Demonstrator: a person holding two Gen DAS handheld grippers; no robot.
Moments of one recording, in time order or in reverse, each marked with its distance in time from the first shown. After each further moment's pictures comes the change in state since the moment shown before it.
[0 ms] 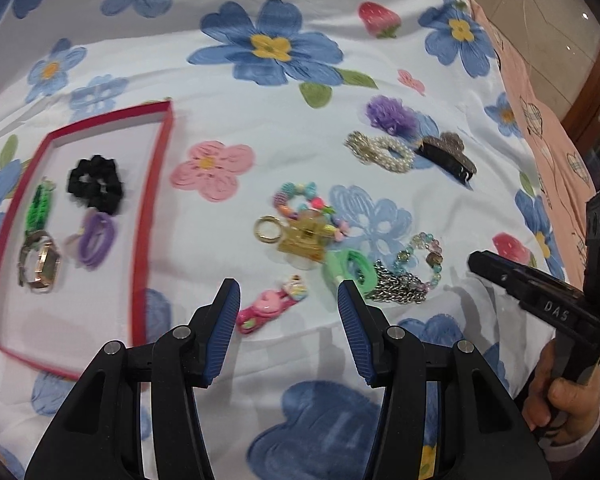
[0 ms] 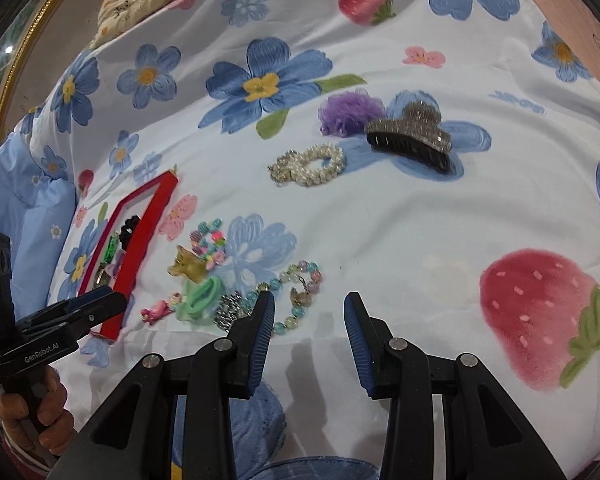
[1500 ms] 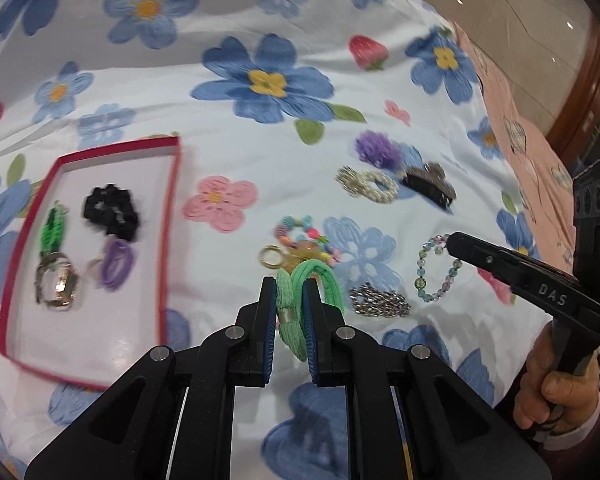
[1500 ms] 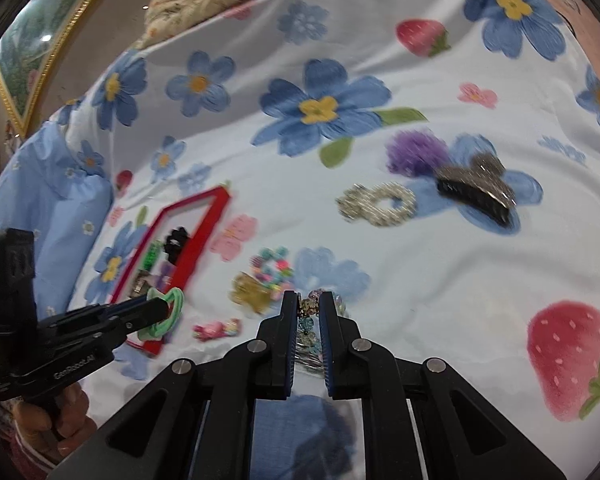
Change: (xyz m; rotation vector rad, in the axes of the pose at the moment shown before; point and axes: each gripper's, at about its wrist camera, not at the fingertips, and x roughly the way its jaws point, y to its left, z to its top) left arm -0.043 0.017 0.003 -0.006 -0.122 -0.032; right arm -0.014 0.049 0.023 -0.093 -0.078 0.117
